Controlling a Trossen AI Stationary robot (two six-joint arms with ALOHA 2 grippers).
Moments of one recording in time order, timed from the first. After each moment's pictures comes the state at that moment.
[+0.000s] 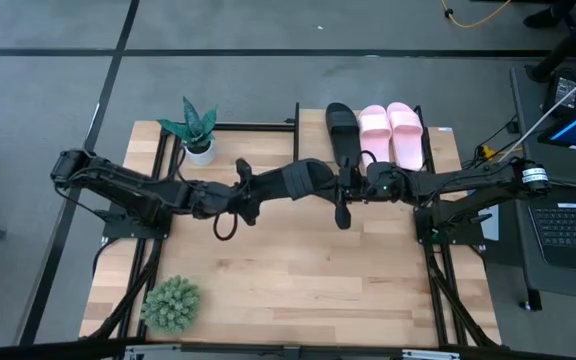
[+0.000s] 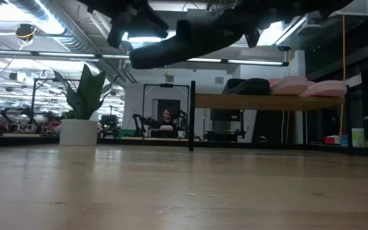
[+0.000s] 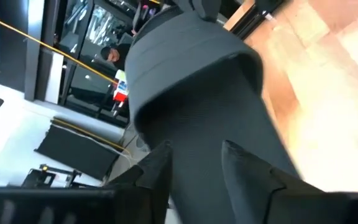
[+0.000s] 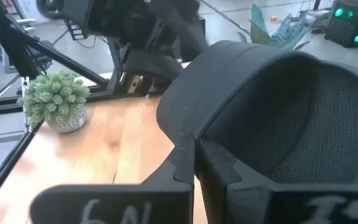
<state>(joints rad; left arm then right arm) -0.15 1.24 0.77 0.19 -0.65 0.85 0.00 1.21 0.78 0.20 0.08 0.12</state>
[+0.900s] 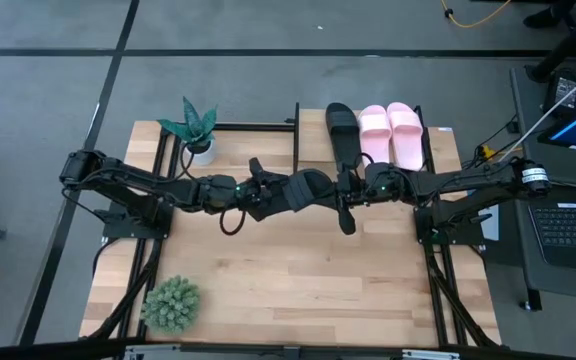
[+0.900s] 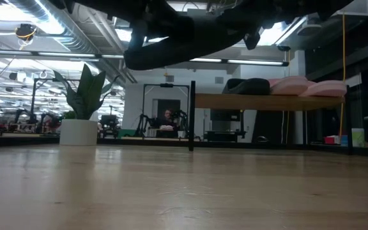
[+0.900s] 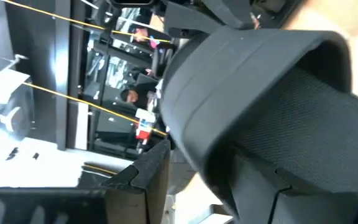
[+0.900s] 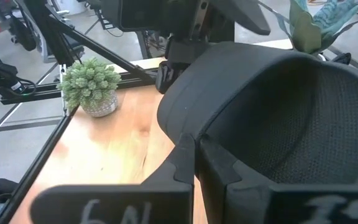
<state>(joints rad) -0.07 1.34 0.77 0.44 -0.49 1.13 0.00 1.21 0.78 0.16 -0.06 0.15</state>
